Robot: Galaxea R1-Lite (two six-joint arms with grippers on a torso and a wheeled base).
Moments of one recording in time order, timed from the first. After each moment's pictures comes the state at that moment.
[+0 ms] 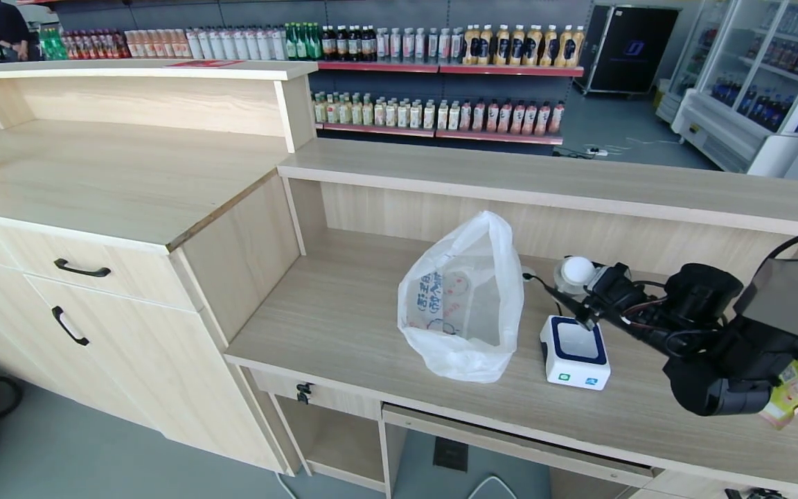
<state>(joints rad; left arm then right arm) 0.00 0.00 0.00 0.00 0.04 -0.01 0.02 2.30 -0.81 -1.57 0.58 -0.81</state>
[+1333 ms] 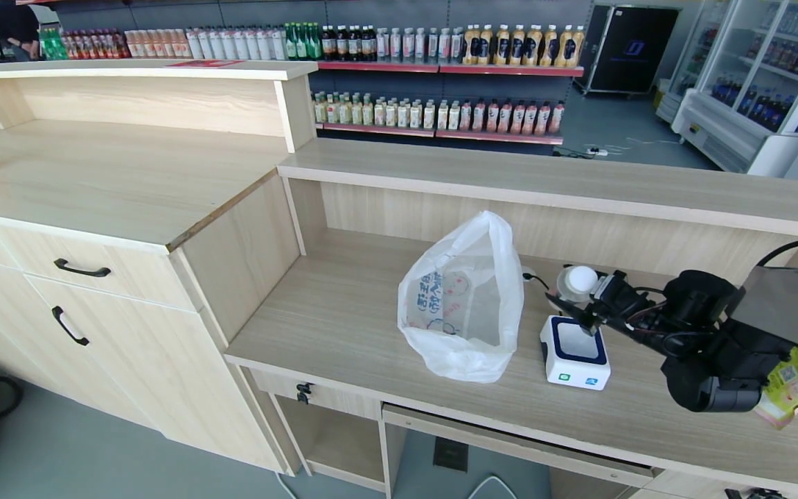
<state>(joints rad) 0.00 0.00 0.00 0.00 0.04 -0.01 -0.04 2.39 -0.89 -1.57 0.71 -0.79</state>
